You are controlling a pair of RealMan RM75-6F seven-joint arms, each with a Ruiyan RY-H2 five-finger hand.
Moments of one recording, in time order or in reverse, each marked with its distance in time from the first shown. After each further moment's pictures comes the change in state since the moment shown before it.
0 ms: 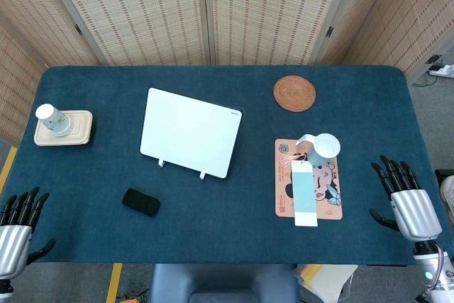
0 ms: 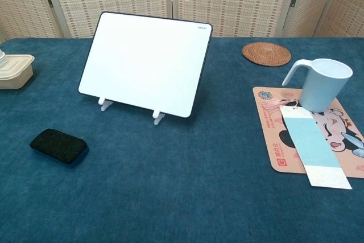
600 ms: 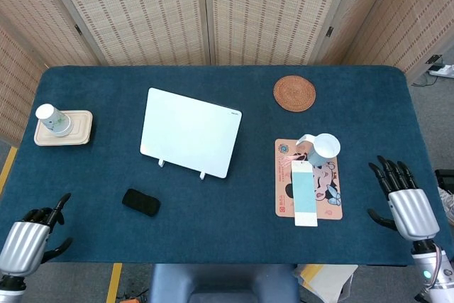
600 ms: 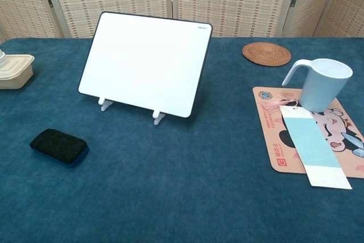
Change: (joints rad) left arm -0.054 -0.026 0.022 0.050 0.116 -0.022 -0.083; right arm 0.010 -0.001 -0.001 0.002 0.001 -0.020 -0.001
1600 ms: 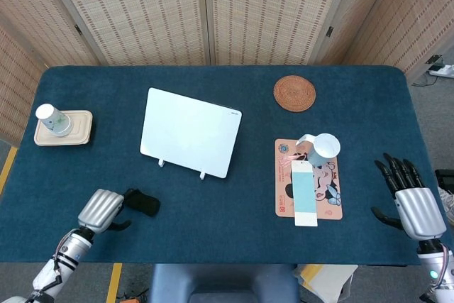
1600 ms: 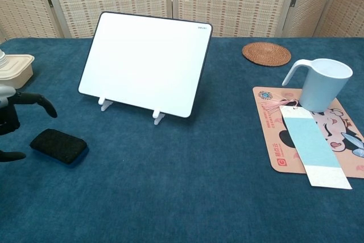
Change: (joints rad) left arm -0.338 -0.094 -0.090 -0.137 -0.264 -0.530 0.144; right arm -0.007 0.021 0.004 0.006 -0.003 0.032 0.064
